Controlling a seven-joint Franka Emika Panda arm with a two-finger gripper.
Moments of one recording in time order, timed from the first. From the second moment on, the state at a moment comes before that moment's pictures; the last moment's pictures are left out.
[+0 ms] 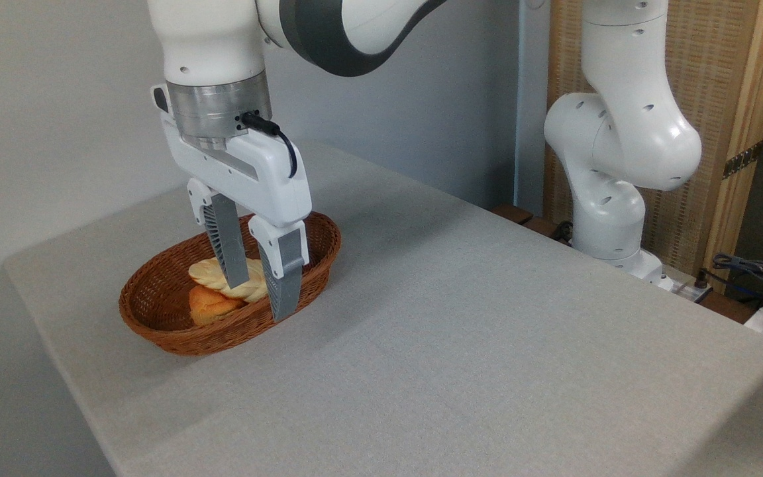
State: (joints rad) arm -0.10 0.08 0.03 -1.67 -0.04 1.83 0.65
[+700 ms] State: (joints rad) arm -0.10 0.08 0.03 -1.67 -0.04 1.83 0.65
